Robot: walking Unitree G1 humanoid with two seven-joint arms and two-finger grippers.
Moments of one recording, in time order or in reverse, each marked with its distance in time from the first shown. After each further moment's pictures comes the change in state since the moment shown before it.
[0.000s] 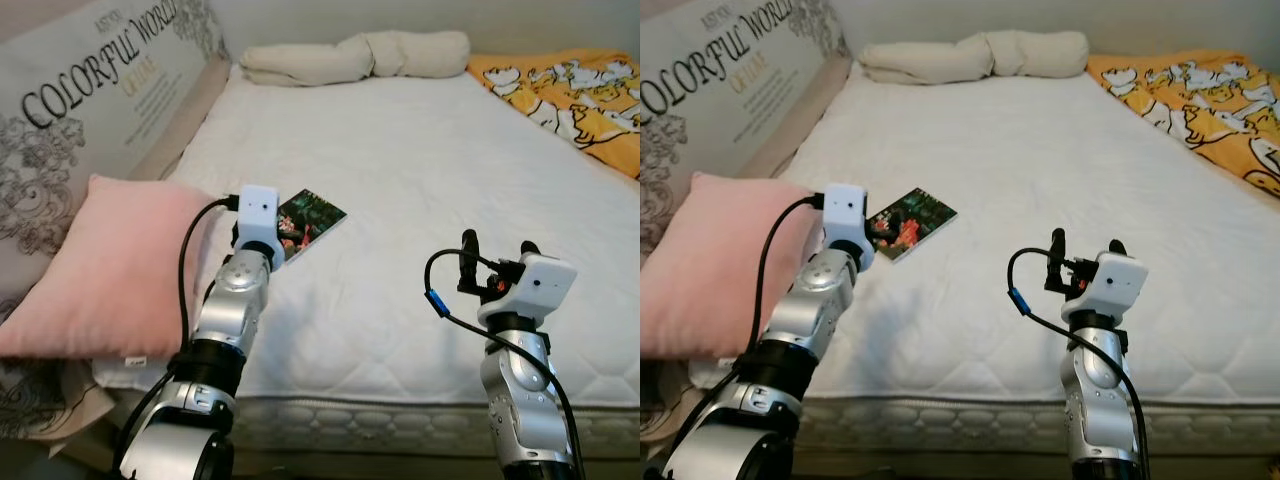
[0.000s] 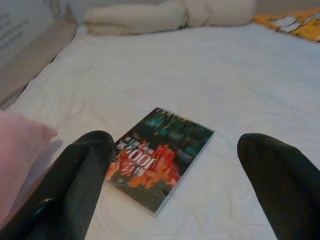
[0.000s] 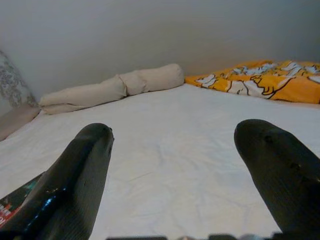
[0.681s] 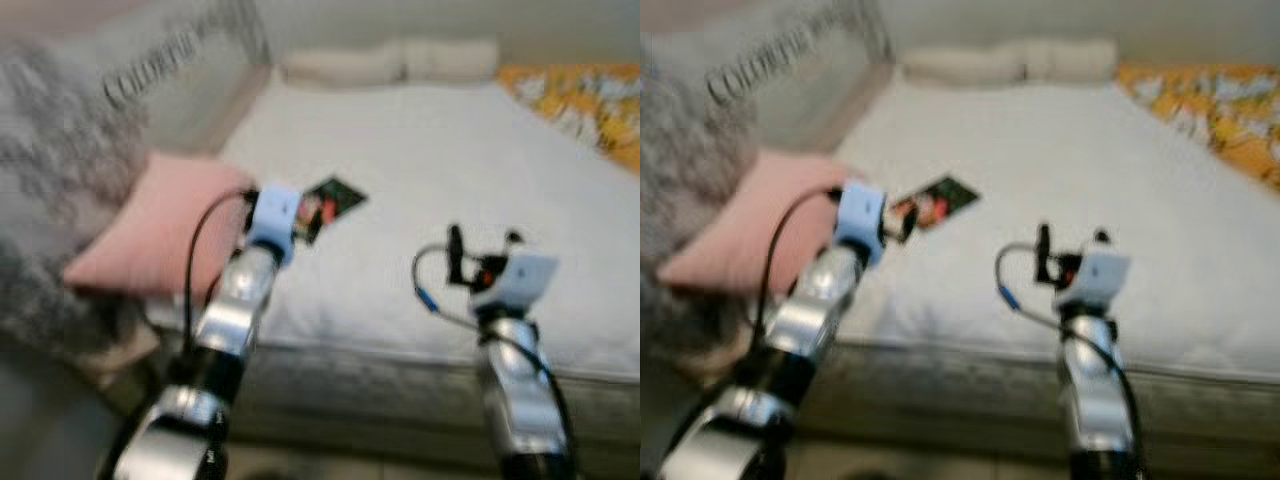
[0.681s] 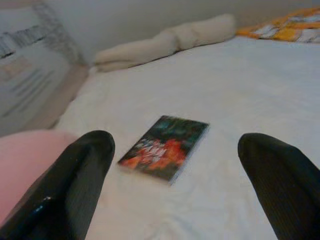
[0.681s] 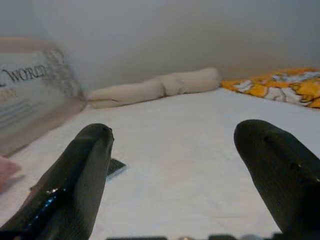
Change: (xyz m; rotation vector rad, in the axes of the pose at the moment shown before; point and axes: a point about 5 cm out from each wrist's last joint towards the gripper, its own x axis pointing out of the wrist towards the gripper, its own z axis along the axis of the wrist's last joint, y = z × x) left arm -0.005 -0.013 0.008 0.165 -0.095 -0.112; right arm 0.007 0.010 0.000 -0.027 0.002 0.069
